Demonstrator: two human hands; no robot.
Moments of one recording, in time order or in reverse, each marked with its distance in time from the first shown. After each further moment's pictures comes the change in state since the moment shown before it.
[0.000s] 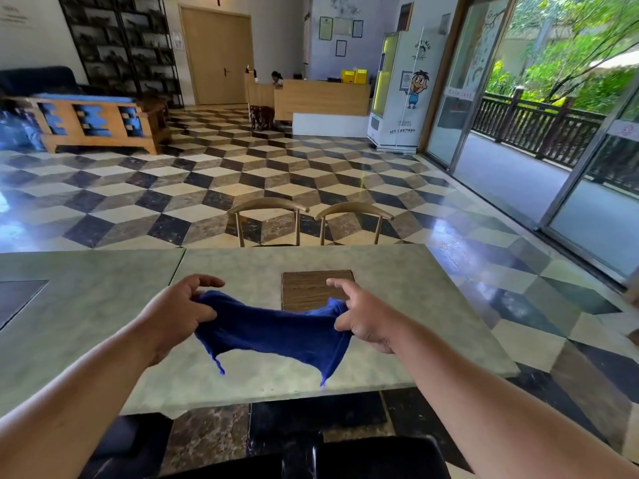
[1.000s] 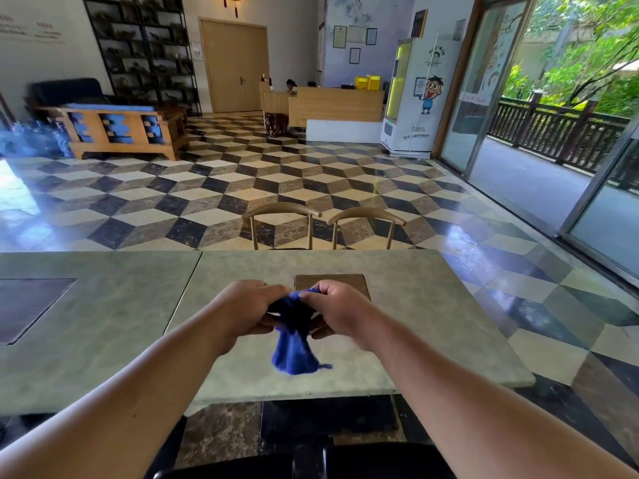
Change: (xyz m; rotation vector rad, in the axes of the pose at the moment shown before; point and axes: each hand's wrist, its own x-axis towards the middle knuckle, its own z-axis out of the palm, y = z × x) left_hand -0.037 0.069 0.054 -0.109 -0.159 -0.140; right_hand -0.002 -0.040 0.047 0.133 -0.038 -0.091
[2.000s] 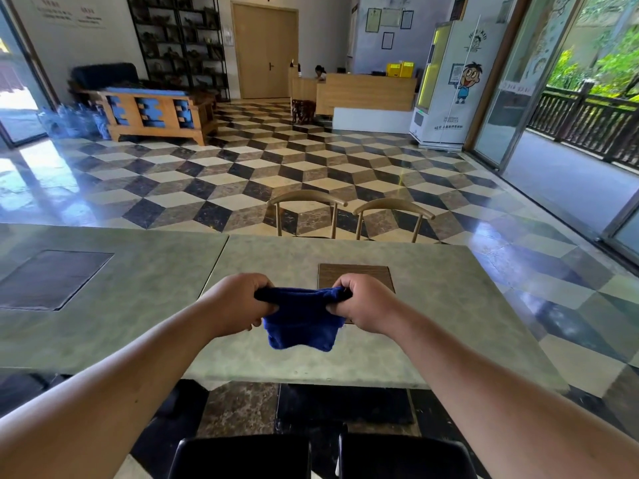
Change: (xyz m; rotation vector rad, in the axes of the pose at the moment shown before) left_hand 0.011 -0.055 -0.064 0.590 0.062 0.210; right_hand 0.020 0.019 0.003 -0.509 0.037 -0.167
